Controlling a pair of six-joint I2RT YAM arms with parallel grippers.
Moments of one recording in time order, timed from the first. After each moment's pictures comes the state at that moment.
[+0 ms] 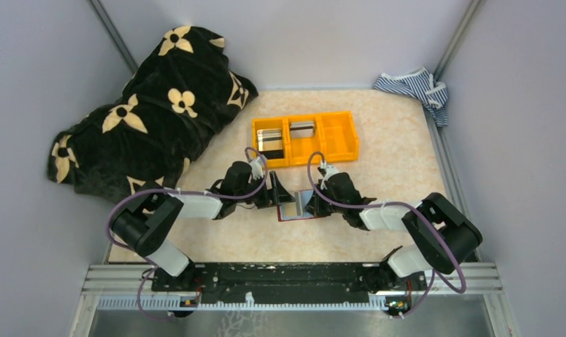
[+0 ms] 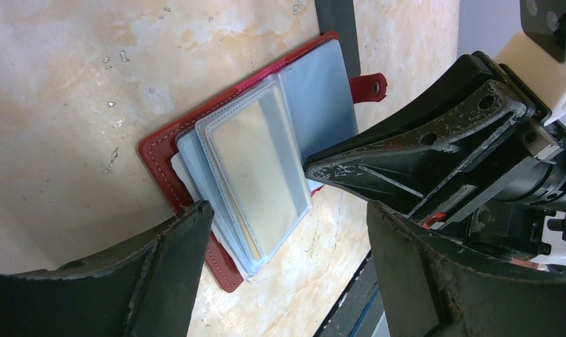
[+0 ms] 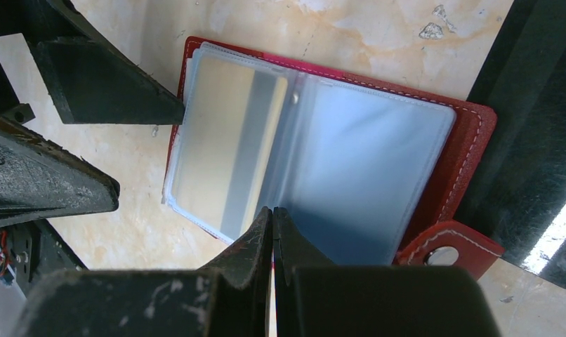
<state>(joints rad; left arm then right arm) -0.65 1.60 0.55 0.49 0.42 -0.84 0.66 1.42 0.41 0.34 -0.21 0.57</state>
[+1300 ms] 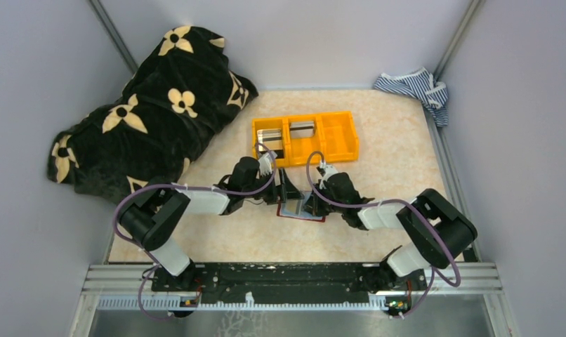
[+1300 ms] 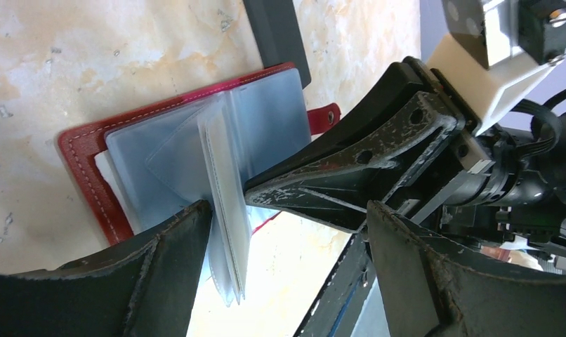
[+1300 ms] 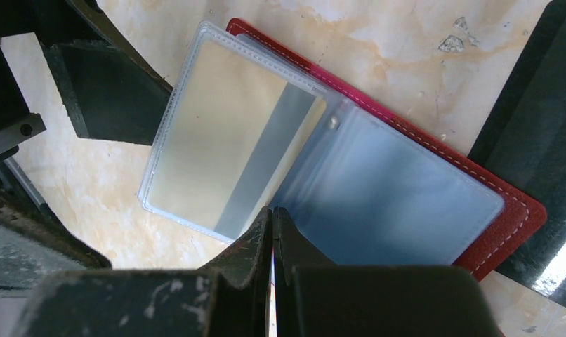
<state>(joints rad) -0.70 1.66 0.63 0.53 0.47 -0.87 0.65 1.46 0.40 0.42 -0.24 0.59</state>
